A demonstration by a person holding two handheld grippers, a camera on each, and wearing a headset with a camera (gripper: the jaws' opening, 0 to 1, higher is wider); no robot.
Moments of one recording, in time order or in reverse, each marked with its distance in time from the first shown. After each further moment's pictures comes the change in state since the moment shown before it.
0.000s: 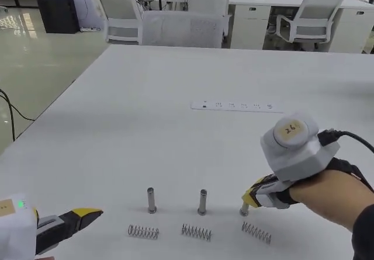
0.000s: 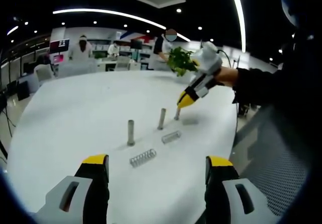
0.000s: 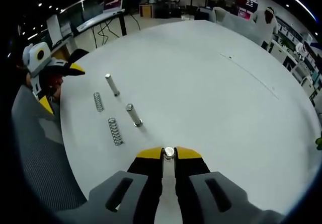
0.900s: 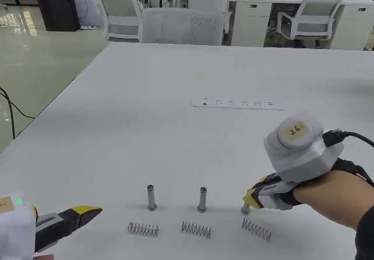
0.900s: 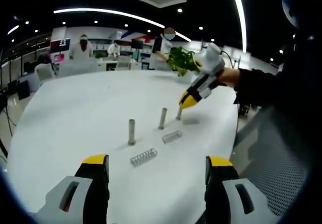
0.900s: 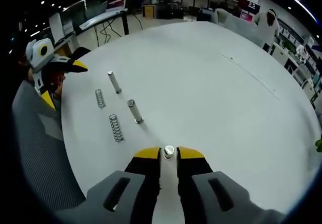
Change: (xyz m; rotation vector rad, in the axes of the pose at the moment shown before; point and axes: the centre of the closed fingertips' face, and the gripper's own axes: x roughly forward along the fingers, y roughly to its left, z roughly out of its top) left arm 0.000 0.001 -0.001 -0.007 0.001 0.006; right arm -0.001 0.000 -0.001 -0.019 -0.012 0.009
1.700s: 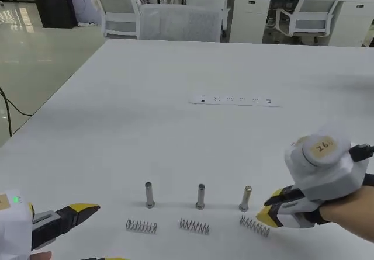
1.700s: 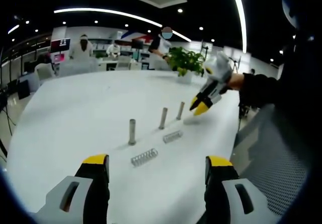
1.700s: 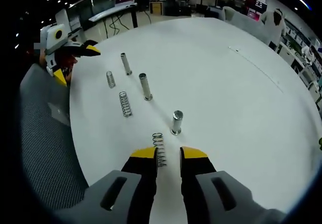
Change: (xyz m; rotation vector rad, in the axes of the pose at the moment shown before) left arm 0.001 0.001 0.000 -0.003 -0.002 -0.001; right arm -0.011 0.011 -0.042 -0.037 0.032 0.062
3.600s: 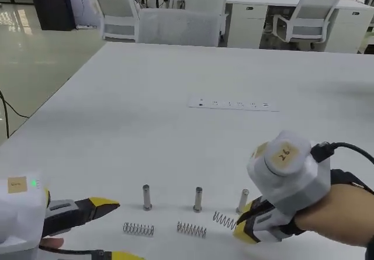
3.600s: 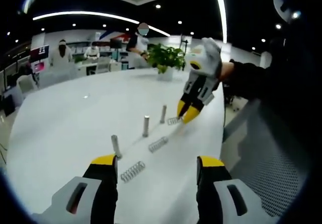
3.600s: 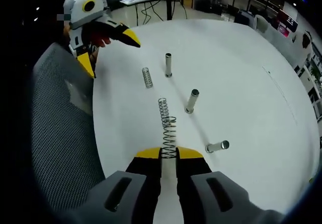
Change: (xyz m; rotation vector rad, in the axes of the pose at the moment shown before) left arm 0.013 -0.023 0.025 0.121 0.036 -0.159; right arm -0.002 0.063 0.028 -0.224 0.076 0.129
